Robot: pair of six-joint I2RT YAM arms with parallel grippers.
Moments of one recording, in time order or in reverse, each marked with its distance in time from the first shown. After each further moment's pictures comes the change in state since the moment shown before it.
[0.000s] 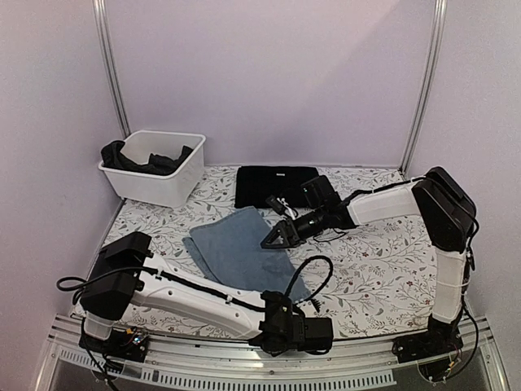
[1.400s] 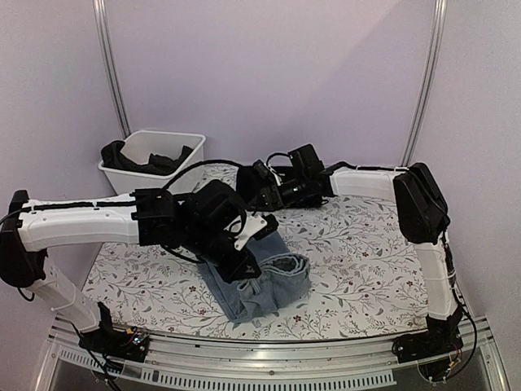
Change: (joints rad) left arm 0.406 -0.649 -0.332 0.263 0.647 0.267; right arm -0.049 0.203 0.489 -0.200 0.005 -0.172
